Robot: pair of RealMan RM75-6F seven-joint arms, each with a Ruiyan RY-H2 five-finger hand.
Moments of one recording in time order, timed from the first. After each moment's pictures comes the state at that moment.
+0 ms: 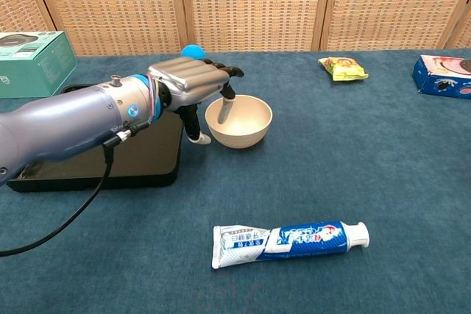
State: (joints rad) left arm -0.98 -1.77 -0.25 -1.30 0.97 0.85 0.77; right arm 0.24 -1.33 0.10 -1.30 -1.56 1.58 0.16
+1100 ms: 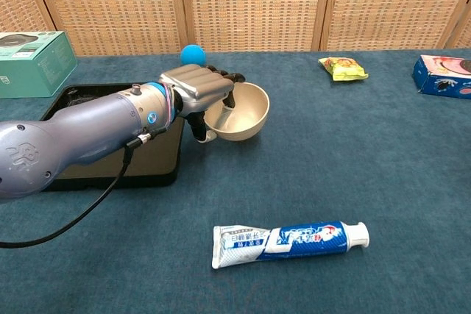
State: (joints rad) left arm -1.06 -1.84 -0.21 -1.17 0.89 0.87 0.77; right arm 0.23 -1.33 0.11 -1.29 -1.58 1.57 0.20
